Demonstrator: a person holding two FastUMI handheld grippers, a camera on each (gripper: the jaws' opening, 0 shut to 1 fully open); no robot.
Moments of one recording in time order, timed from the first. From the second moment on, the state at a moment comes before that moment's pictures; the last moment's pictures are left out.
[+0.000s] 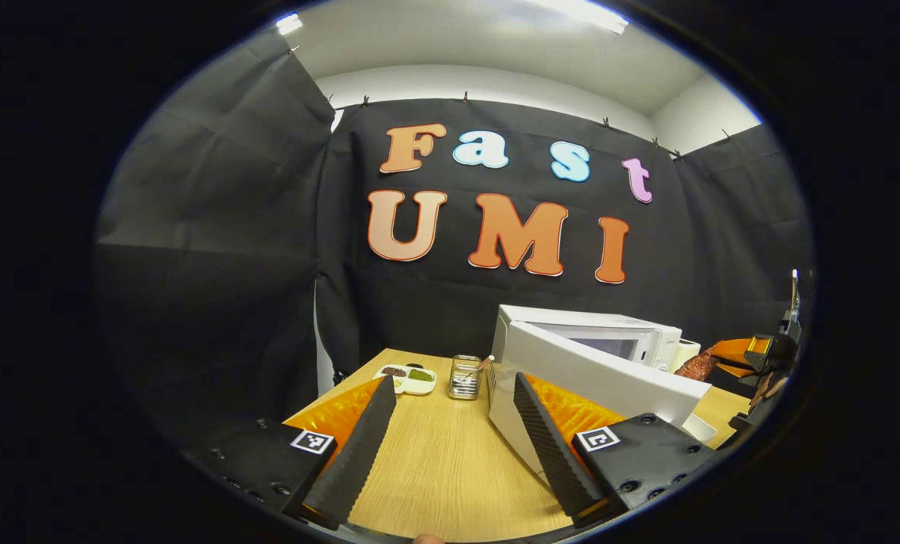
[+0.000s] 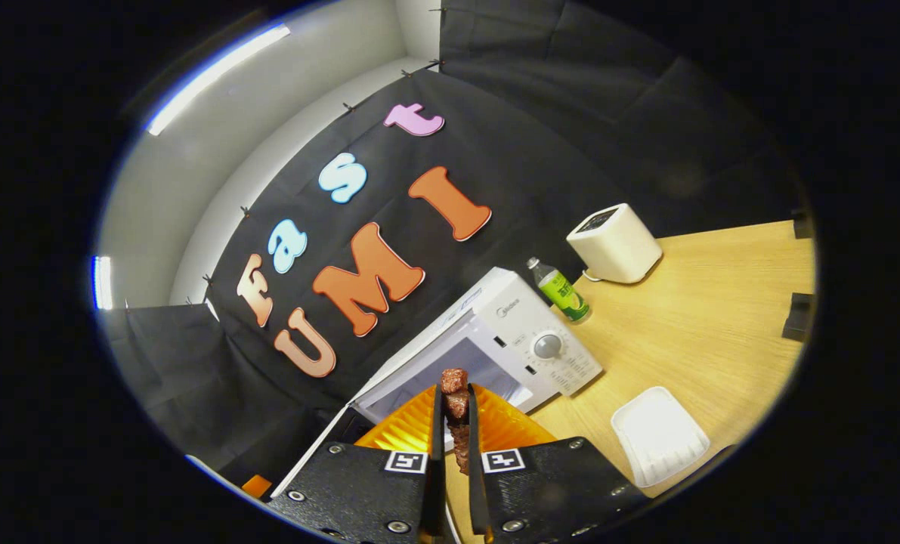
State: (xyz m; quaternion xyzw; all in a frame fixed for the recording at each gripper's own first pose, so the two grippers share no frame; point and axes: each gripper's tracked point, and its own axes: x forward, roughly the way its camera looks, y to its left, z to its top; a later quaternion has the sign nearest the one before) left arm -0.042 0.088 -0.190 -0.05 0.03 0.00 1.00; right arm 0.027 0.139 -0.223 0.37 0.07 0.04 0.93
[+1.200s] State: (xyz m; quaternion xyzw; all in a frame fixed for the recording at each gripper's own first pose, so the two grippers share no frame) left arm -0.017 0.090 -0.200 -0.07 0.03 -0.02 1.00; right arm 0.210 0.249 -0.283 0.41 0.09 0.01 0.91
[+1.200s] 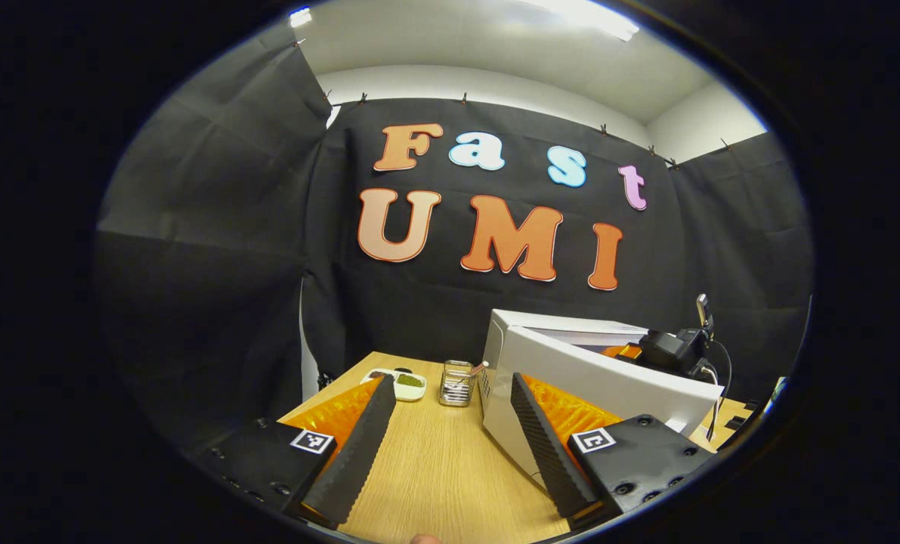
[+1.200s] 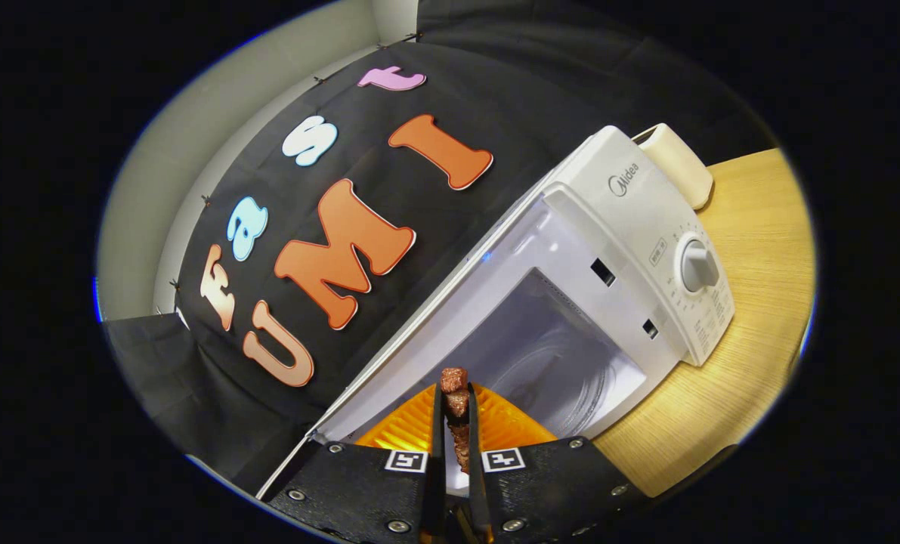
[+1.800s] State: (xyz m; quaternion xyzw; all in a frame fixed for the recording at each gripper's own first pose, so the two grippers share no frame) left arm 0.002 0.106 -0.233 -0.08 0.06 0.00 0.99; right arm 0.269 0.269 -0.345 0.38 0.13 -0.02 0.91
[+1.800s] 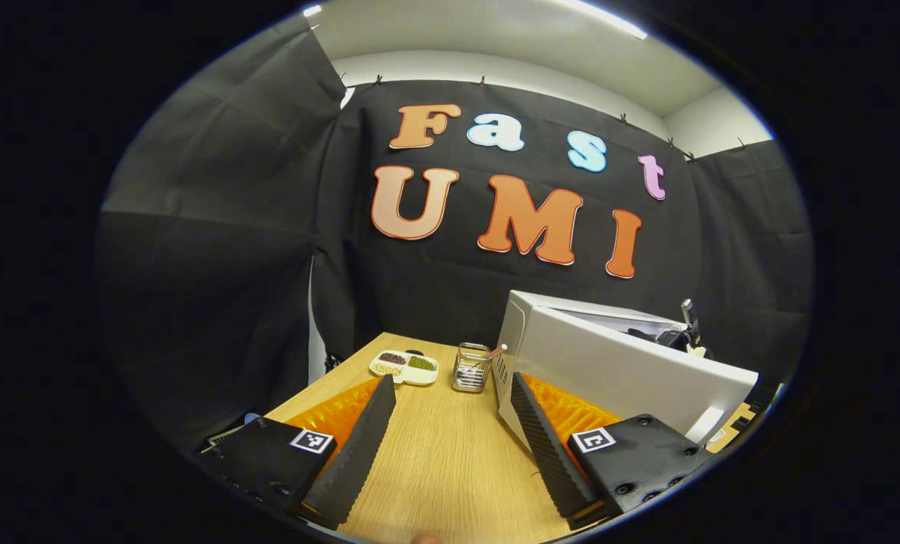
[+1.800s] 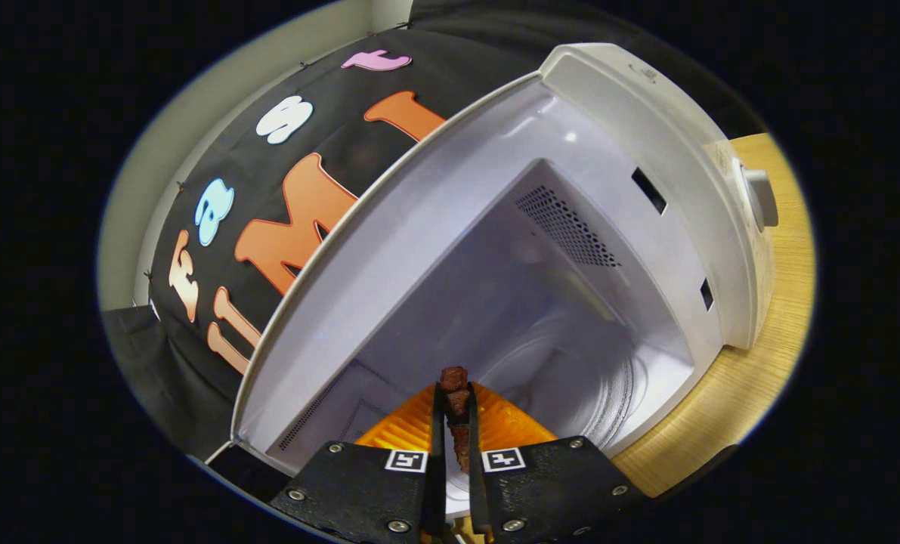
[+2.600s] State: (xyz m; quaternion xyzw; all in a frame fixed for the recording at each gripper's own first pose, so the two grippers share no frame) left arm 0.001 0.101 -0.232 -0.07 0.06 0.00 1.00; right arm 0.266 0.225 -0.352 0.03 0.14 -0.09 0.99
